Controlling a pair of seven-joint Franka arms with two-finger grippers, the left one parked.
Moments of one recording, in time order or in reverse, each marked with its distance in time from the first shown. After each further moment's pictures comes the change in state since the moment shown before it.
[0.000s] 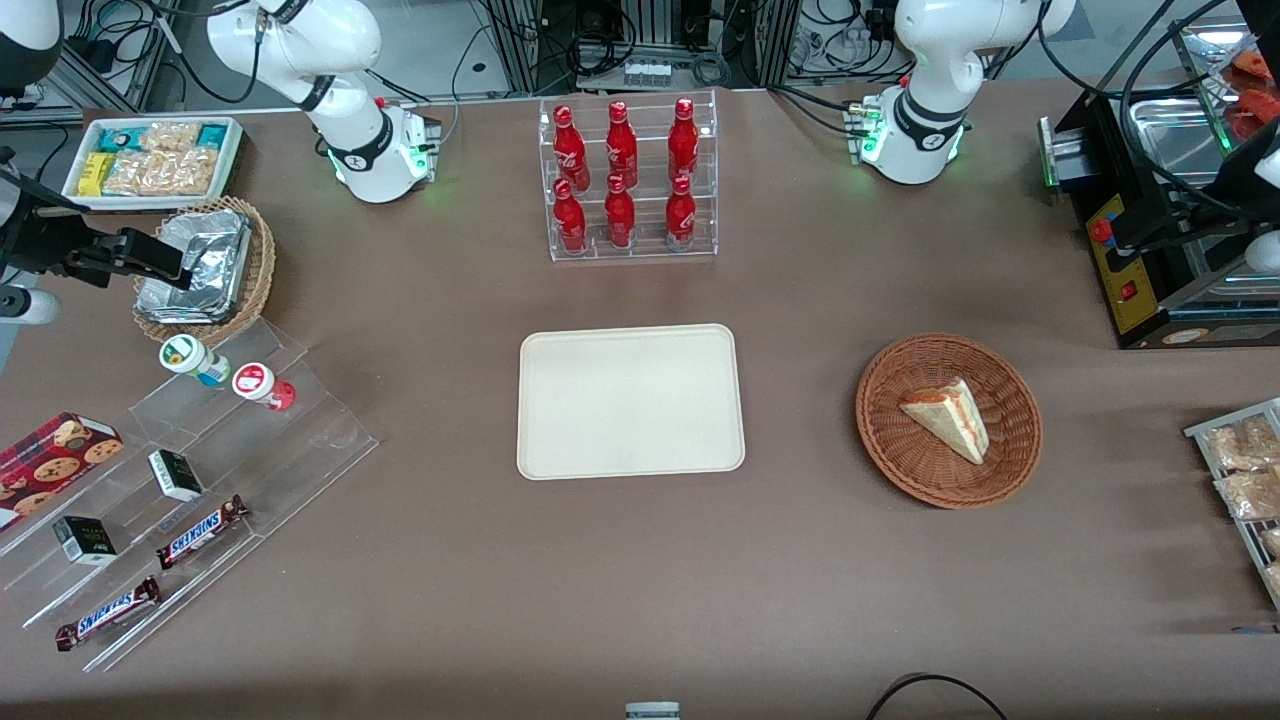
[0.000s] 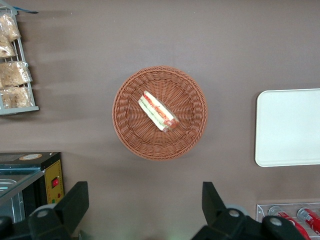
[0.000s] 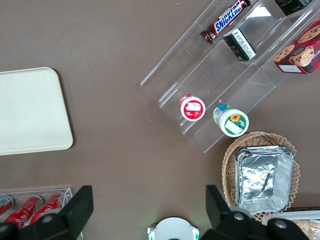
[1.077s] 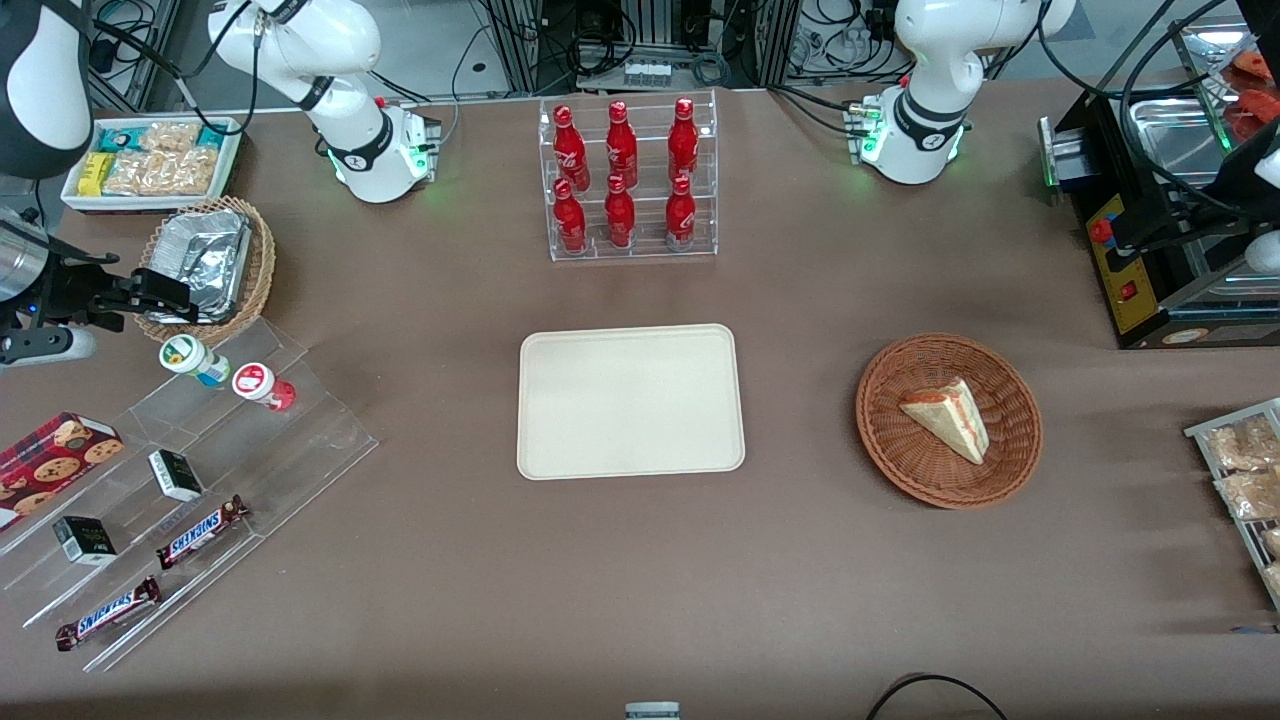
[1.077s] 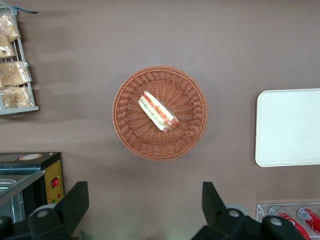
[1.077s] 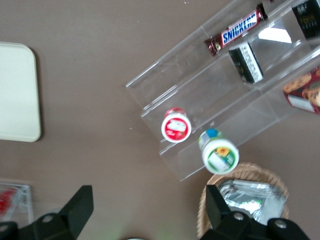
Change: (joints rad) arm -0.087 -0.038 -0.022 -0.290 0.000 0.280 -0.369
